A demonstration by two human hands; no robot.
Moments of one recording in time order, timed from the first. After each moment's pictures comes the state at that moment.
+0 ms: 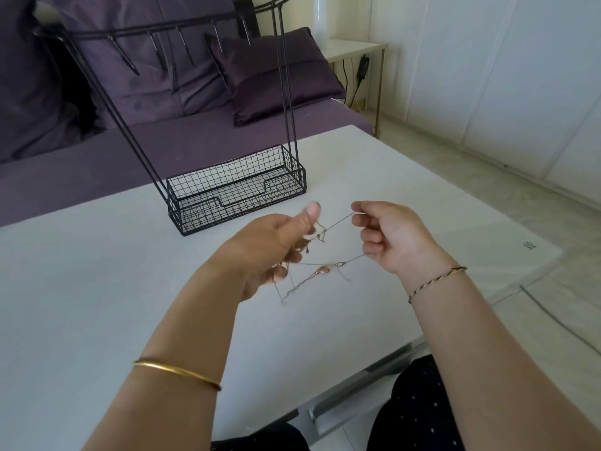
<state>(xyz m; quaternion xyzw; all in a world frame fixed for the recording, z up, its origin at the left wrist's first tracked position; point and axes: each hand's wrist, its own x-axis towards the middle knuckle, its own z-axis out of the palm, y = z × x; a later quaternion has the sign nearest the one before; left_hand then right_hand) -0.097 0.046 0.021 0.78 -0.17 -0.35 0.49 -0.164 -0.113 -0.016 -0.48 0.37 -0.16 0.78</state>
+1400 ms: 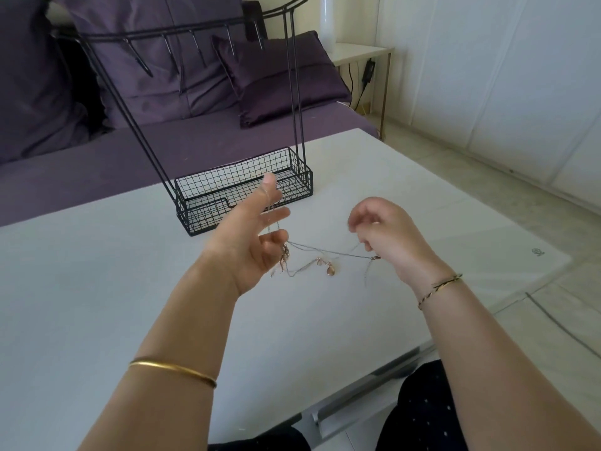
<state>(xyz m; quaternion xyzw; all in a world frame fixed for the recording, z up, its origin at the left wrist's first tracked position) -0.087 0.055 0.029 0.63 -0.01 -0.32 0.71 -0.170 -0.108 -0.020 -0.78 0.26 -0.19 0.53</state>
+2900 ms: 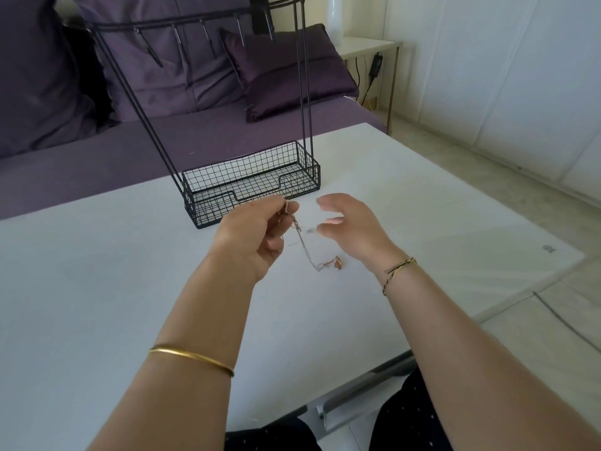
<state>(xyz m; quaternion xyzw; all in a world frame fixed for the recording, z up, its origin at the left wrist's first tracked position) -0.081 0.053 0.021 0.62 0.04 -0.30 0.73 -0.123 -0.088 -0.045 -0.82 0.19 -0.17 0.52</state>
